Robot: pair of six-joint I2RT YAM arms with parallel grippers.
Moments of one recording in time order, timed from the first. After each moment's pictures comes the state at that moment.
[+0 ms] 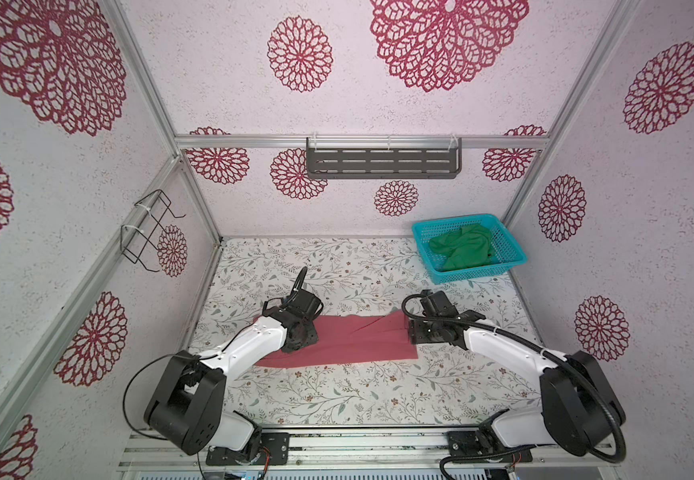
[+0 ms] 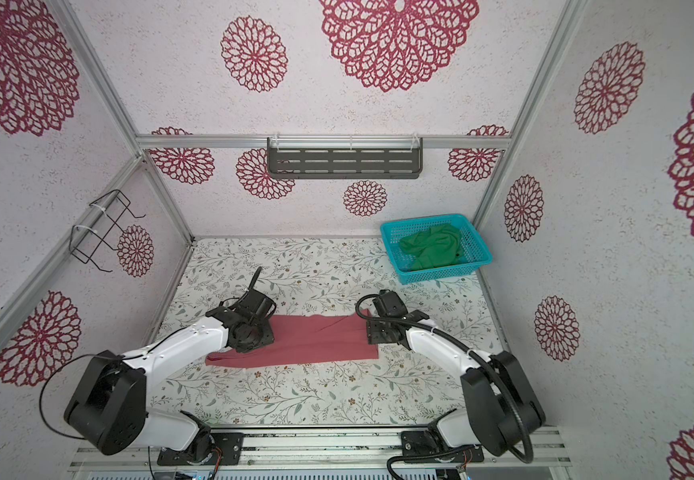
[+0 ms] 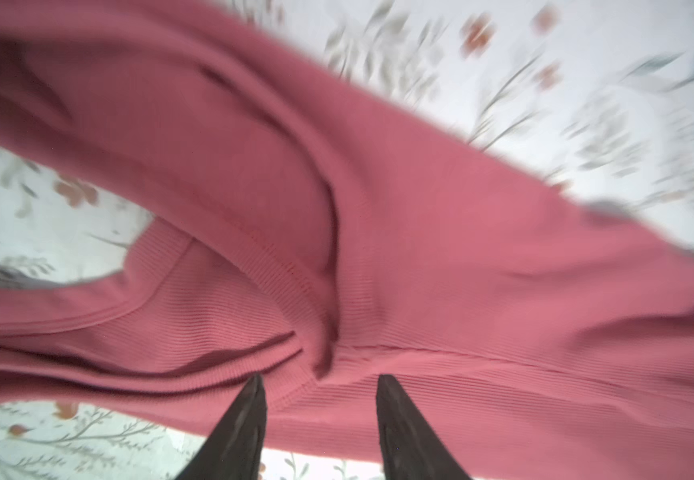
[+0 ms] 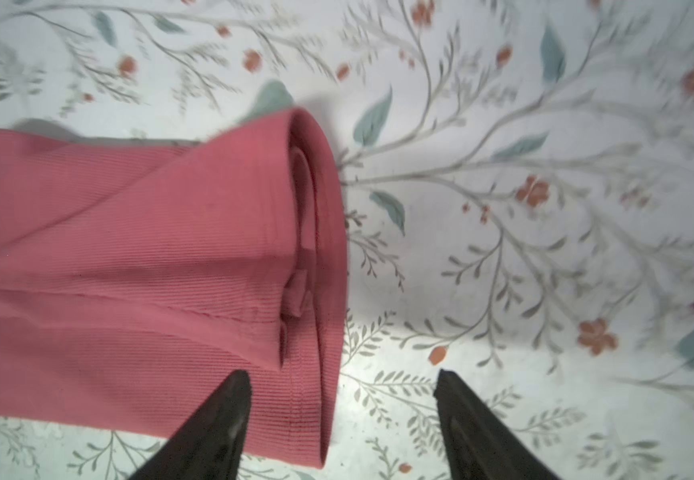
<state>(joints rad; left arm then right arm) -0.49 1.42 0.90 -0.69 -0.19 -0.83 0.51 1.37 0.82 -0.49 0.08 0.35</state>
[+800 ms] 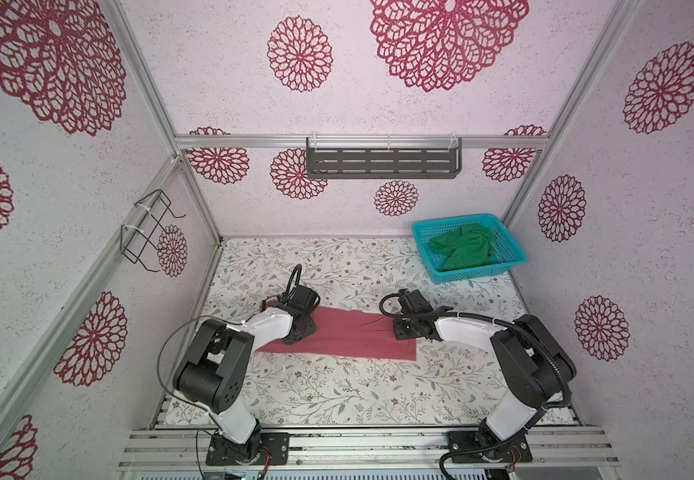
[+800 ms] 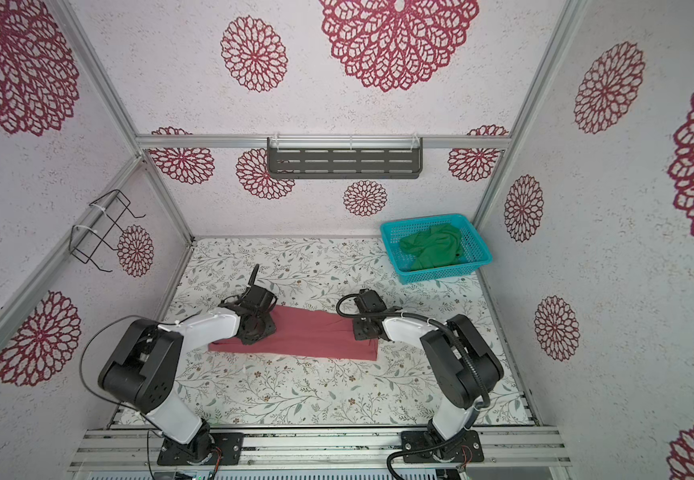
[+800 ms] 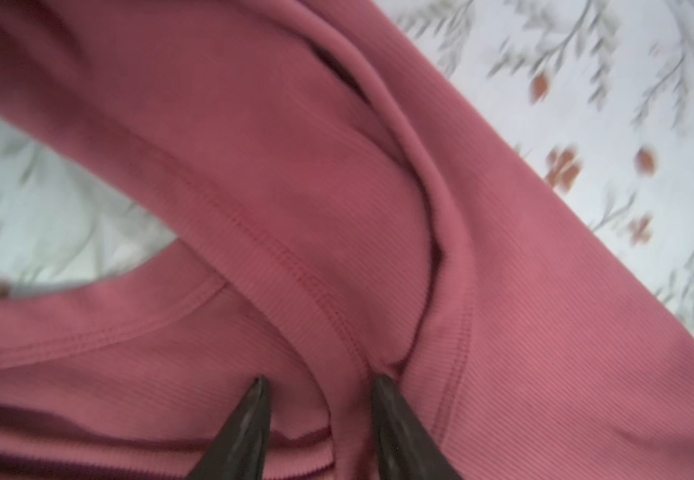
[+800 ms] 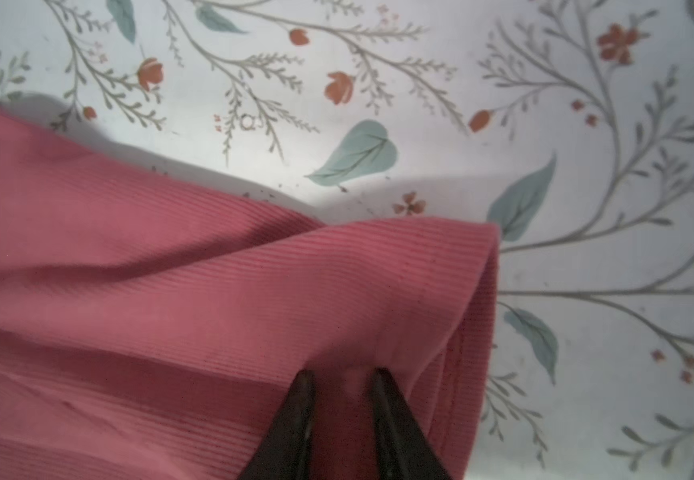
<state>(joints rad) -0.38 1.77 0.97 -0.43 -0.19 -0.83 0.58 1.65 0.83 -0.26 0.09 0.40</state>
